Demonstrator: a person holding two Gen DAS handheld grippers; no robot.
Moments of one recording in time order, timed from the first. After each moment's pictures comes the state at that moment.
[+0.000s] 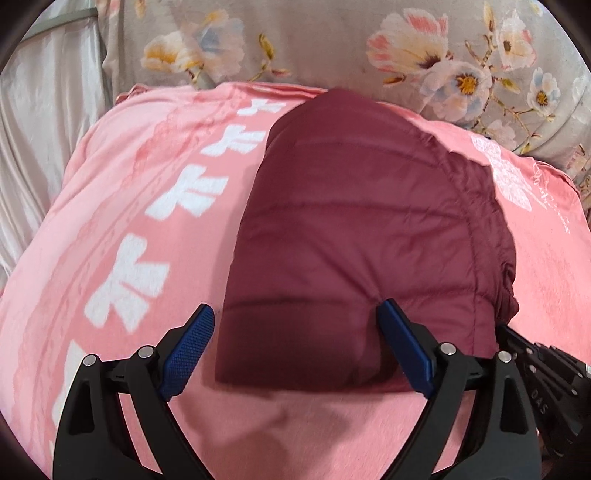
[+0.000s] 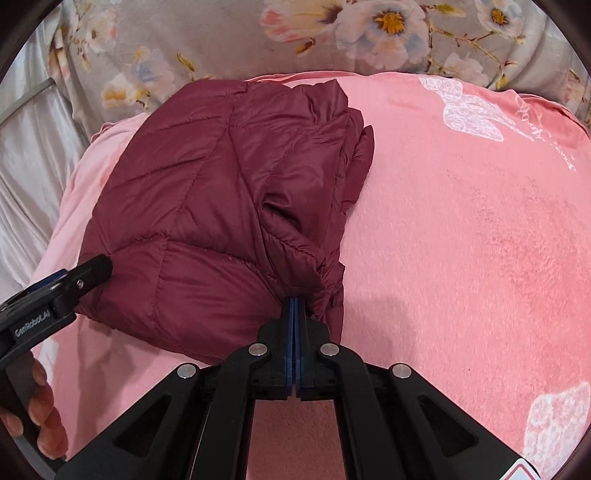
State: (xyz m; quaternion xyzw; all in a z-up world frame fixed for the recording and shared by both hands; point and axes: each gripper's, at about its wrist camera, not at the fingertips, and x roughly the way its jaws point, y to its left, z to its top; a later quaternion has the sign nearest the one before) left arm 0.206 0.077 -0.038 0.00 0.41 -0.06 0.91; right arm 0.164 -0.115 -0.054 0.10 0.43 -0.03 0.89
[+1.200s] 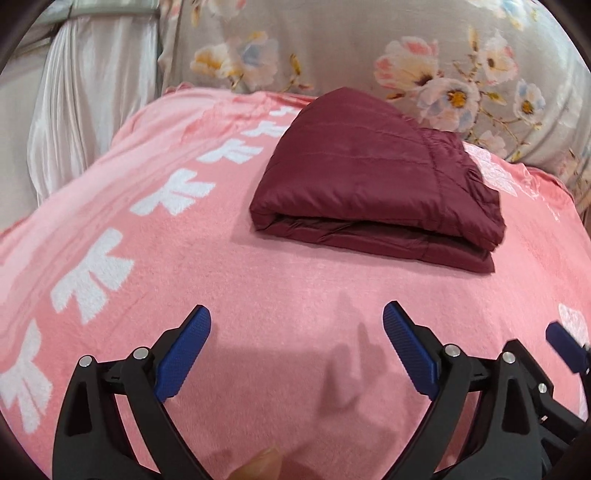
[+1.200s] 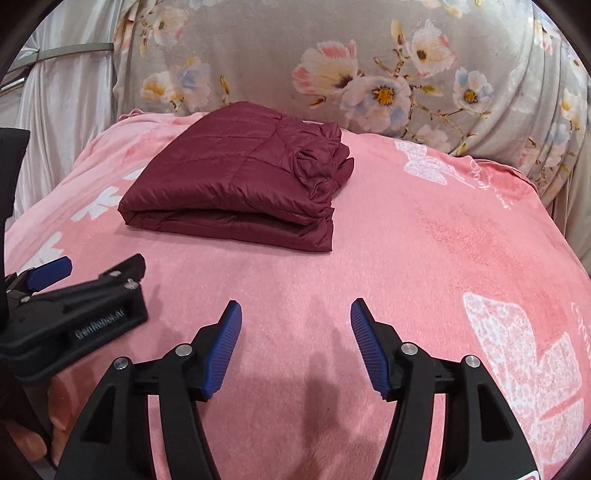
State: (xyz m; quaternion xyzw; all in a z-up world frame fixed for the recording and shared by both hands) left arm 0.066 0.084 -0.073 -0.02 0.34 -0.02 0.94; right arm 0.015 -0.062 -0.047 -0.02 0.33 -0.08 0.94
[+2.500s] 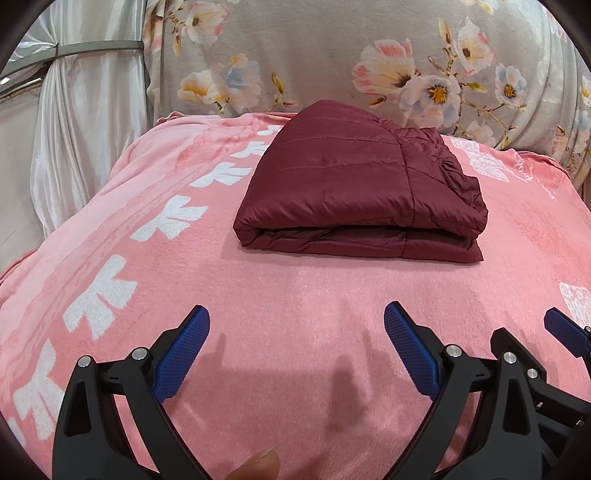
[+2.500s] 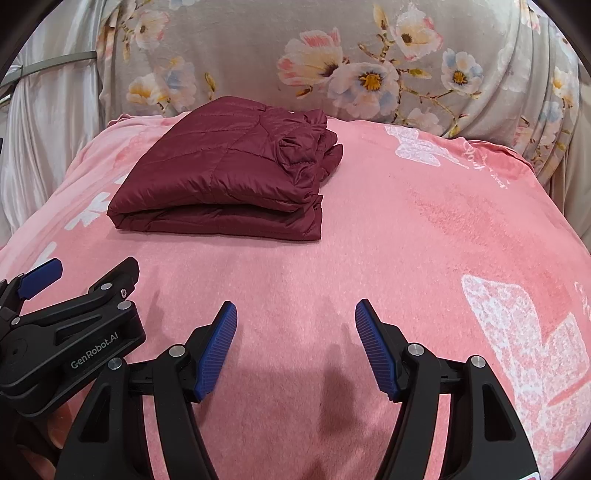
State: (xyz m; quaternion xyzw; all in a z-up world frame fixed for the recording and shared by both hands) left arm 0.056 0.067 -0.069 0.02 0.31 -0.03 0.95; right arm 0.017 -0.069 -0.053 0.01 0.35 -0.09 0.93
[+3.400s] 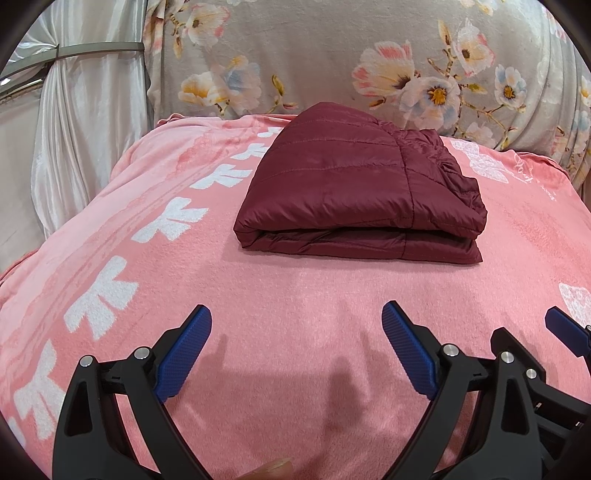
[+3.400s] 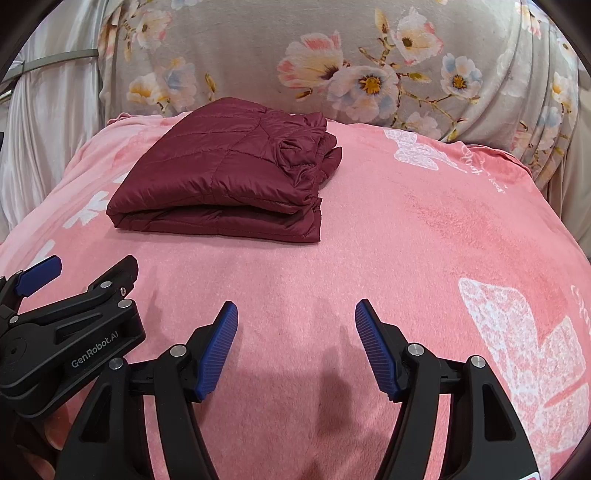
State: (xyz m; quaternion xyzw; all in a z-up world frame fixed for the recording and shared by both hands) left arm 0.055 0.067 -0.068 0.02 0.31 -0.03 0.95; right arm 0.016 -0.069 -0.052 0.01 0.34 -0.09 0.93
